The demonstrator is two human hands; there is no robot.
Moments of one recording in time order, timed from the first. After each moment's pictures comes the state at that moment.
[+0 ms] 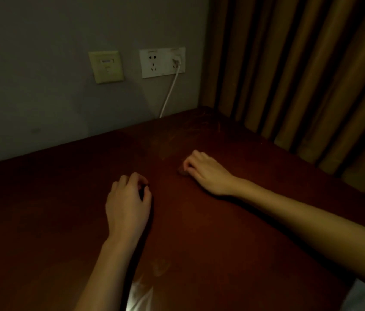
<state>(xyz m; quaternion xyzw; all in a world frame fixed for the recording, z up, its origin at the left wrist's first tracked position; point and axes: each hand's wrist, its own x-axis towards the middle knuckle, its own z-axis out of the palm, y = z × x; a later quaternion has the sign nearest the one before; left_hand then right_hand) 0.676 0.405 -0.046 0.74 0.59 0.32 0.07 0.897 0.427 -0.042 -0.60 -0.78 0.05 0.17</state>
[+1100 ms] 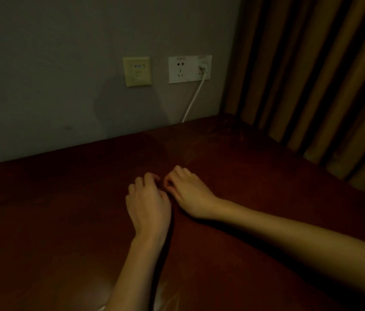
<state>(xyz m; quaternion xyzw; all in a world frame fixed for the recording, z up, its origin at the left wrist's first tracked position) 0.674 0.407 -0.047 0.68 0.66 0.32 0.06 0.794 0.426 -0.044 -0.56 -0.81 0.04 0.18</state>
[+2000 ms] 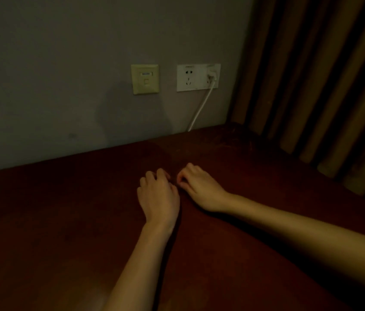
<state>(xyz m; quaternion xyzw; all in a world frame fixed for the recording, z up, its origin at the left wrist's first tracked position) 0.688 0.458 -0.045 0.69 0.67 0.29 0.04 0.817 0.473 -0.043 -0.56 -0.80 0.04 0.18</state>
